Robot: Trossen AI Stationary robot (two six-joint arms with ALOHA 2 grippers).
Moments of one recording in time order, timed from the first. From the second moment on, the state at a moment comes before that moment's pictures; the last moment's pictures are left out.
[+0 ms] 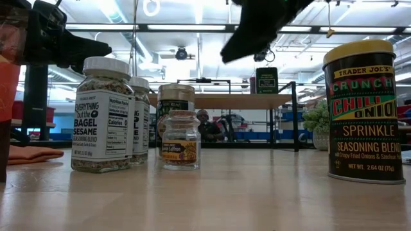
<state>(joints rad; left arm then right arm) 0.07 0.01 0.01 0.13 -0.08 0.10 0.12 1.50 1.08 -0.24 0.27 0.05</state>
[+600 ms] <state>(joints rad) 0.07 0.01 0.01 0.15 -0.08 0.10 0.06 1.57 1.08 -0.27 0.27 0.06</state>
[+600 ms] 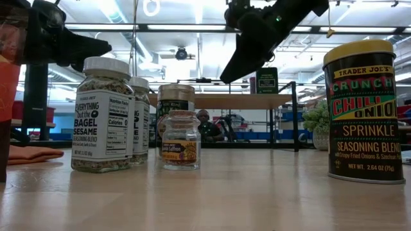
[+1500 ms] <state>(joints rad) -0.03 0.35 0.38 -0.03 -0.05 -0.14 0.05 1.56 1.08 -0.79 0.27 0.55</state>
